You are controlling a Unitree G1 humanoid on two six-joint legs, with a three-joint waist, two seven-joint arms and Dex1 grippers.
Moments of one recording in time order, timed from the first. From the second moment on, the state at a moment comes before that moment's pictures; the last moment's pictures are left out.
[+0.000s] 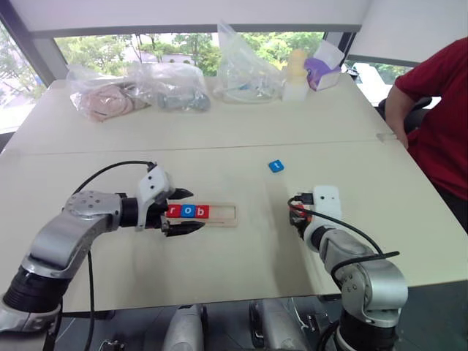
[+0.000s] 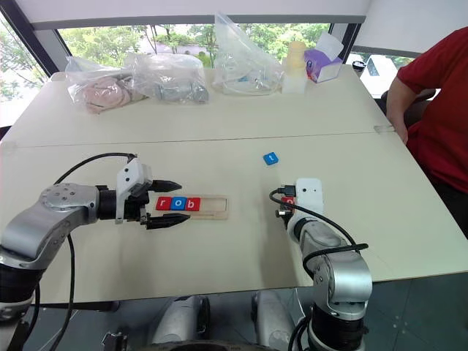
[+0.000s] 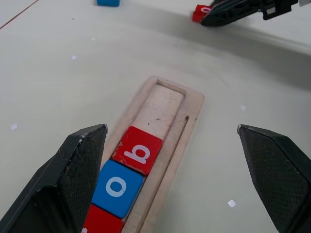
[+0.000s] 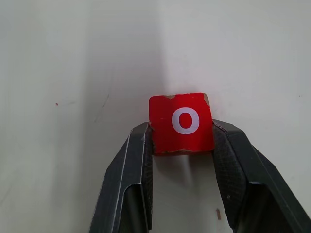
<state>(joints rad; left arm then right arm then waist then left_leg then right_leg) -0.31 0.82 -0.06 -0.31 -0.48 0.64 -1.00 -0.17 0.01 -0.09 -0.71 0.07 1.43 0.04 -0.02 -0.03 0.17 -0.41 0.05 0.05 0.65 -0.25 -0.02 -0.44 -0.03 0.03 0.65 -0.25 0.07</state>
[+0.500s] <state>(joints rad) -0.30 0.87 -0.03 -0.29 -0.49 0.62 -1.10 -0.16 -0.36 -0.24 -0.66 0.23 1.12 0.42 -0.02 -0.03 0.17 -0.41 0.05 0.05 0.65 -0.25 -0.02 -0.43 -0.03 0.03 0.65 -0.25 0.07</state>
